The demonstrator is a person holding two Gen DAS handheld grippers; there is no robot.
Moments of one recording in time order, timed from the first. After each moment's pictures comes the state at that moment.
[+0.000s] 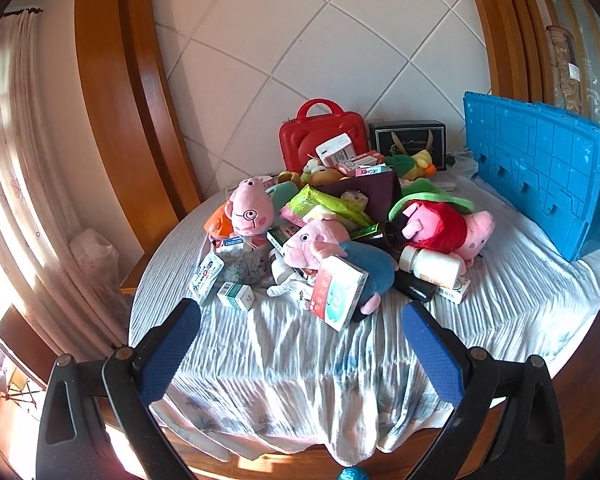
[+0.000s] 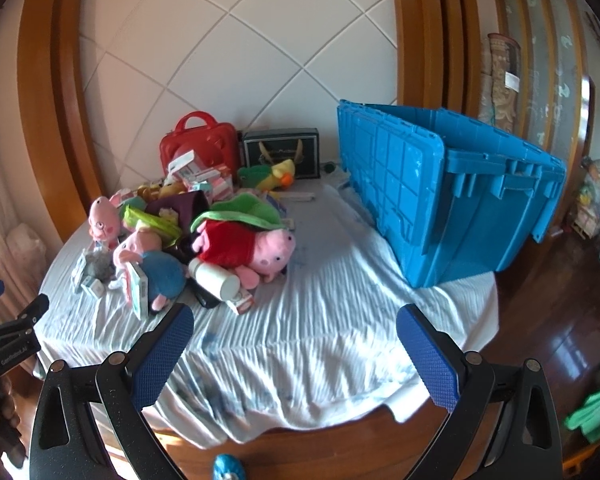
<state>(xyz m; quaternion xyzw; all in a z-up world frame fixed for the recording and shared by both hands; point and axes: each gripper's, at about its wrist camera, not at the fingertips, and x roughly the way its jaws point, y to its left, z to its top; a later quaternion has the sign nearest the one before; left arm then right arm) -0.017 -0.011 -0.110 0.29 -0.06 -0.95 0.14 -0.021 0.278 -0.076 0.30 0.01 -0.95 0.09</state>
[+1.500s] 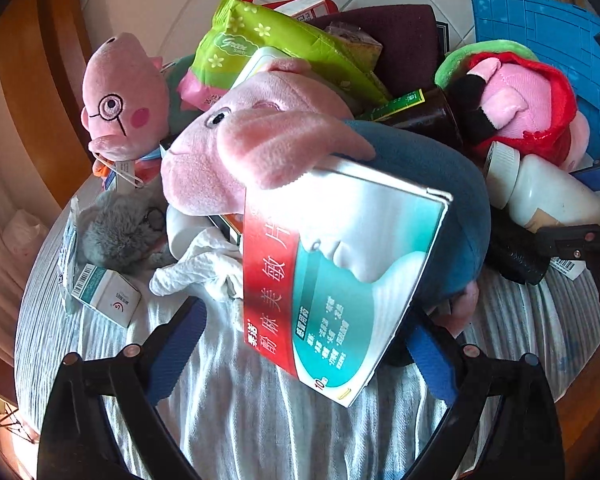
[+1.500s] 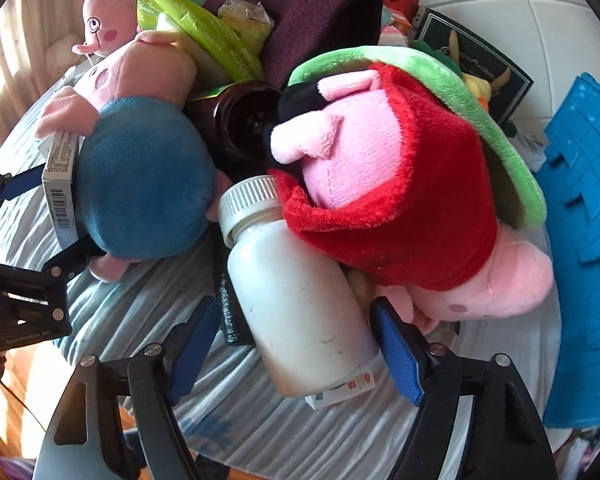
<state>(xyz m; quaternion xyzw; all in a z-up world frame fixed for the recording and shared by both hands) -0.216 -0.063 -0.298 0.40 -0.06 -0.91 0.06 -0.257 0.067 -0.278 0.46 0.24 -0.81 0.26</state>
